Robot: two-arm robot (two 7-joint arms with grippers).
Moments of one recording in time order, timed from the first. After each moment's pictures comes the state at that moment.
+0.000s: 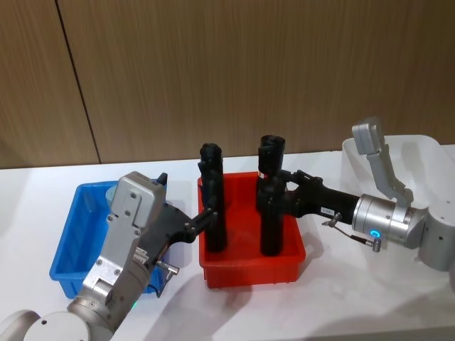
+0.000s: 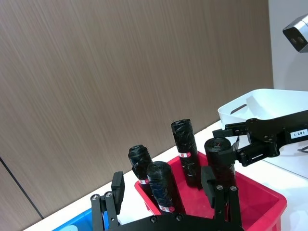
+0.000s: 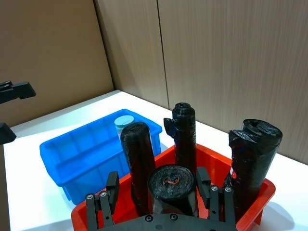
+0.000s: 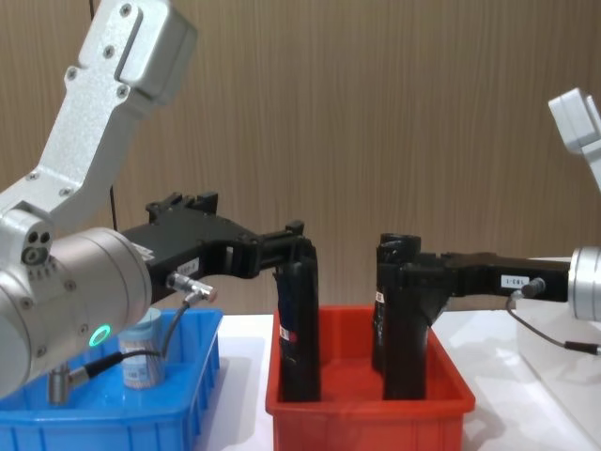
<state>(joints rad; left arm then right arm) -0.24 0.38 0.45 -1.63 -0.20 0.01 -0.01 0.76 0.16 -0.26 -0.66 0.29 -0.10 0.92</state>
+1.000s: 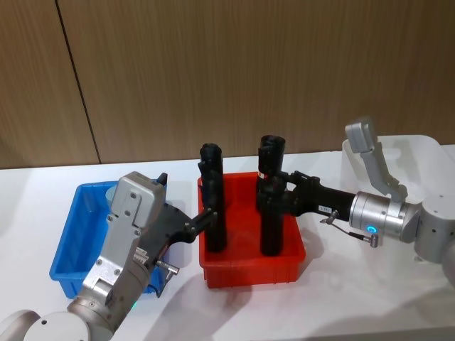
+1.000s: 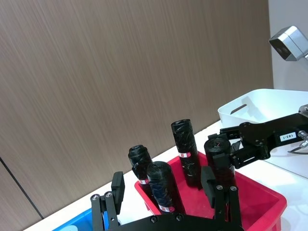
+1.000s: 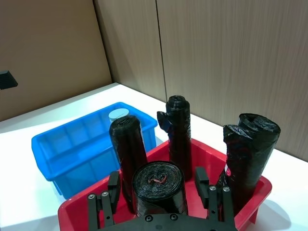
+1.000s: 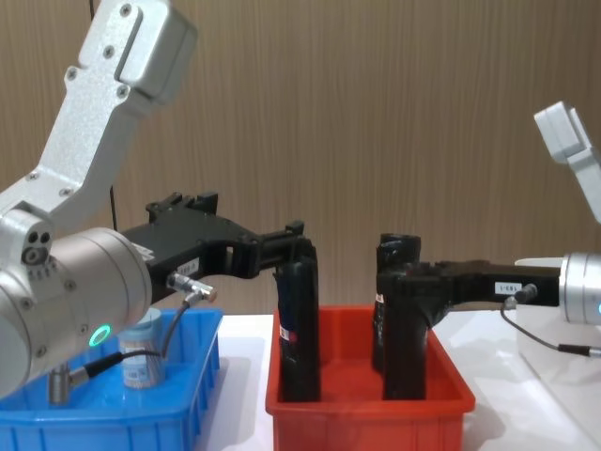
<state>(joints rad) -0.24 0.38 0.45 -1.63 -0.20 0.01 -0.01 0.90 0.12 -0.28 -0.40 0.27 -0.19 0.97</state>
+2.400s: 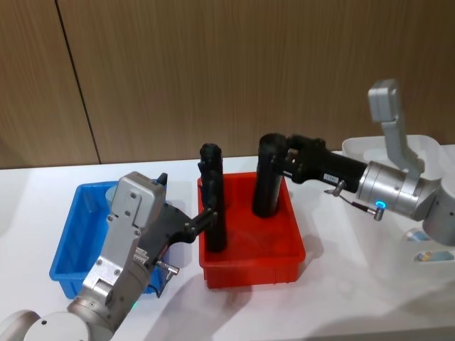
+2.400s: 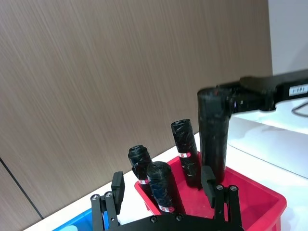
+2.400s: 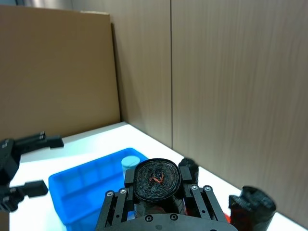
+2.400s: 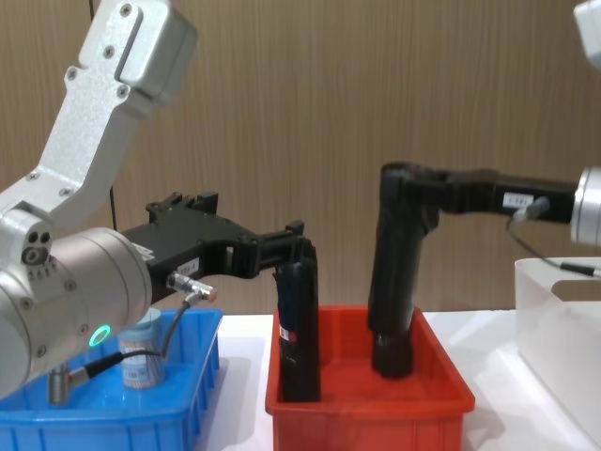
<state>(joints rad) -0.24 0.38 0.45 -1.63 -0.20 0.01 -0.01 0.74 0.19 -0.25 -0.84 0.34 -0.10 0.93</state>
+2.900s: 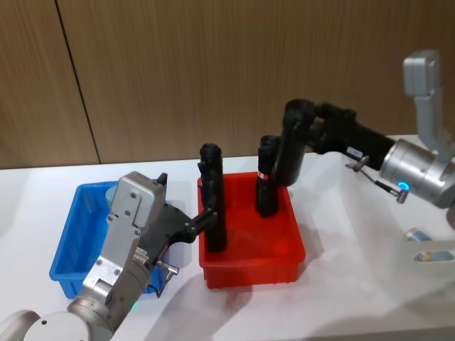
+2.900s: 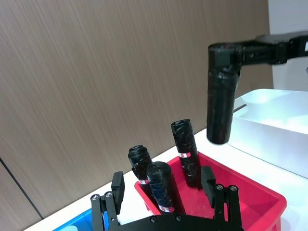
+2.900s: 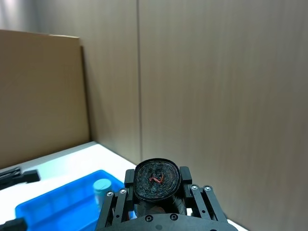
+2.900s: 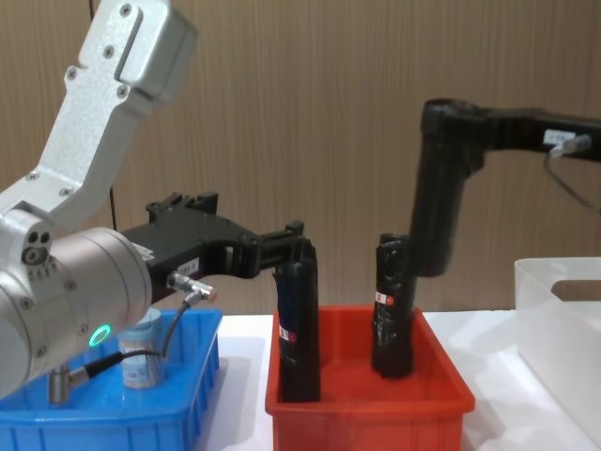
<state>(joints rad) -0.24 0.38 0.45 -1.63 -0.20 0.01 -0.01 0.63 0.24 -0.21 -1.12 0.37 -0.01 0.74</state>
